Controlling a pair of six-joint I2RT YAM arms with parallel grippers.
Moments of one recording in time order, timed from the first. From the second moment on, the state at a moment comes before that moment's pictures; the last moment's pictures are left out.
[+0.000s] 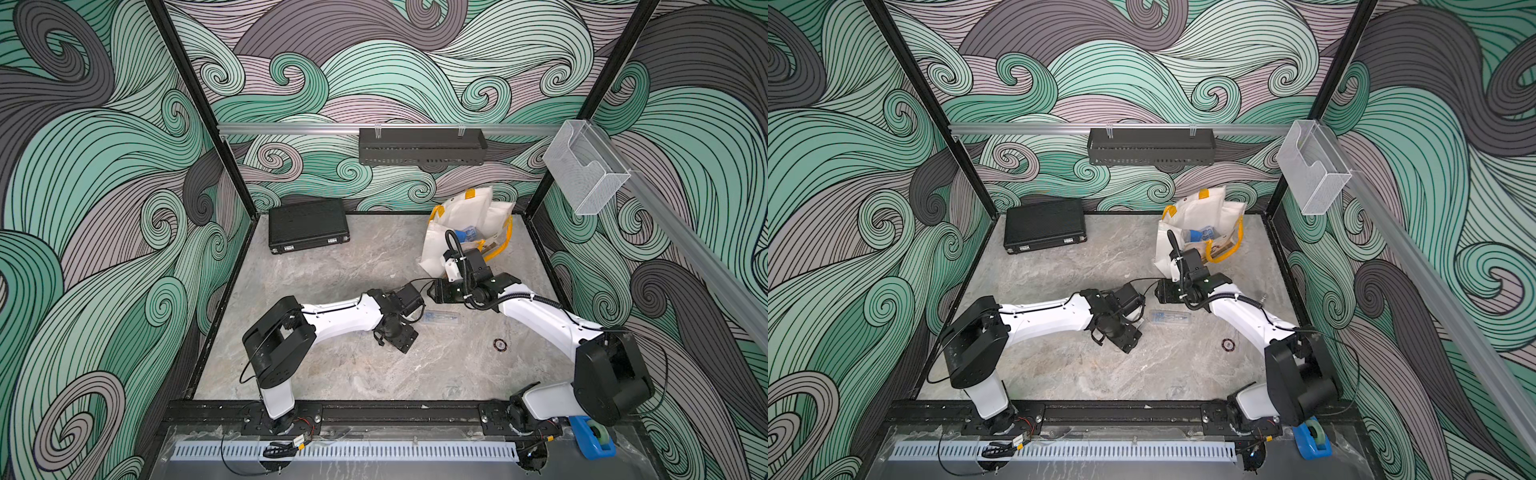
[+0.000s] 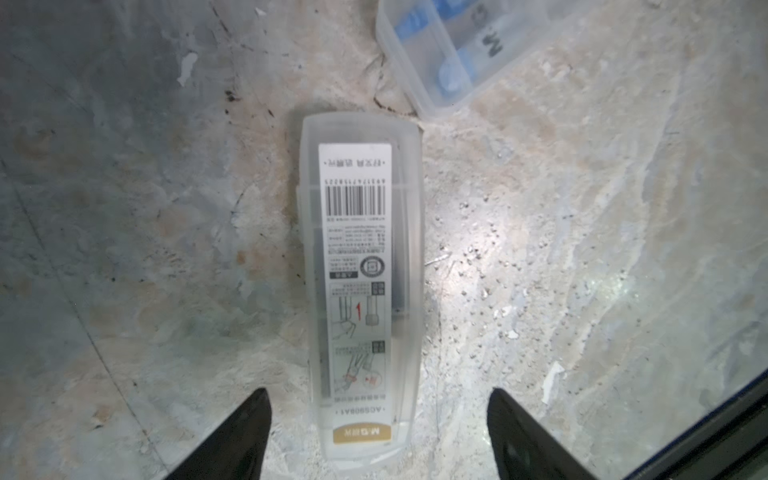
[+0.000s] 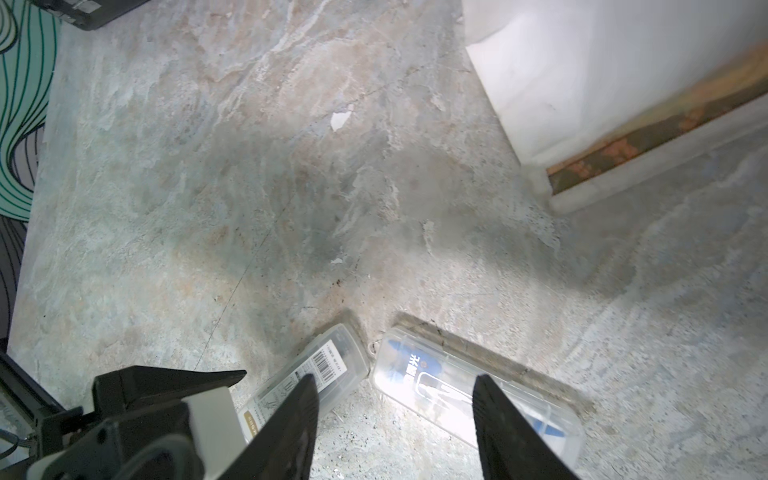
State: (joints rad) left arm -0.96 1.78 1.16 -0.71 0.00 -0.28; right arm 0.44 1.43 0.92 -0.46 -0.22 0.36
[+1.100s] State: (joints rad) left arm -0.91 1.82 1.13 -0.62 -0.04 -0.38; right arm 0.41 1.42 0.90 -0.42 -0.26 0.36
